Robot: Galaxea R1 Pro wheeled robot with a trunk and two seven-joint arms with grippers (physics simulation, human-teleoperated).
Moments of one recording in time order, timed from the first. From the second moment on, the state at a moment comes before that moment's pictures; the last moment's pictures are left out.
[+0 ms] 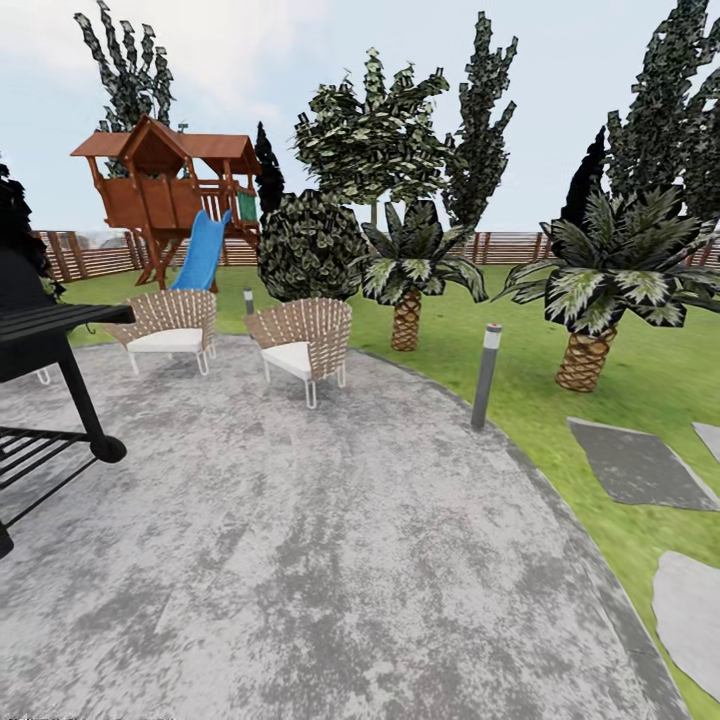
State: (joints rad) left arm -0.06 0.04 0.00 -0.17 0.42 -0.34 -0.11; right arm -0.05 0.00 -0.07 -0.26 0.06 -0.10 -0.07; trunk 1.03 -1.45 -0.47
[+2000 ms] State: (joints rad) left arm -0.06 0.04 0.00 -0.17 0.42 -0.34 -0.11; right arm -0.05 0.00 -0.07 -0.26 0.06 -0.09 -0.07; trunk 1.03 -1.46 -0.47
